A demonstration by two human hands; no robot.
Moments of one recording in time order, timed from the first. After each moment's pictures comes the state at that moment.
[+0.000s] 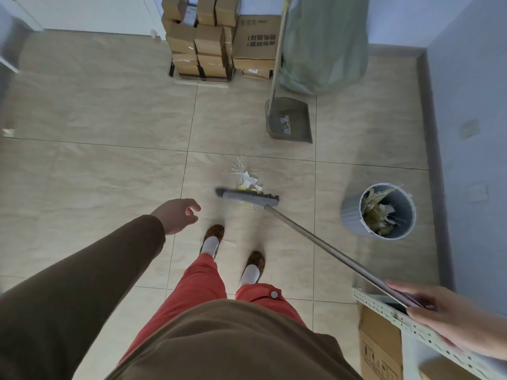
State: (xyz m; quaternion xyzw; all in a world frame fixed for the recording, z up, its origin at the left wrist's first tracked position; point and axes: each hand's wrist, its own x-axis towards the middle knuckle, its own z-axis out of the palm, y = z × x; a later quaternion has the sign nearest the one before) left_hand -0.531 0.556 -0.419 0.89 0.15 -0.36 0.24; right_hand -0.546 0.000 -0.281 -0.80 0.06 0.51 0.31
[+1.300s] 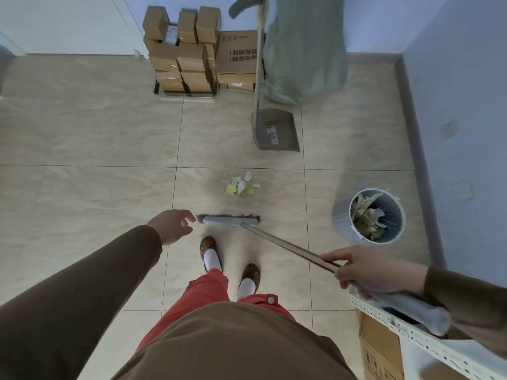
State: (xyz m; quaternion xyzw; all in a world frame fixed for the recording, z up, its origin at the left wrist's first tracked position) left_hand -0.493 0.542 -0.419 0.89 0.12 -0.39 0.19; right_hand -0.473 0.111 -0.288 -0.77 0.05 0.58 0.28
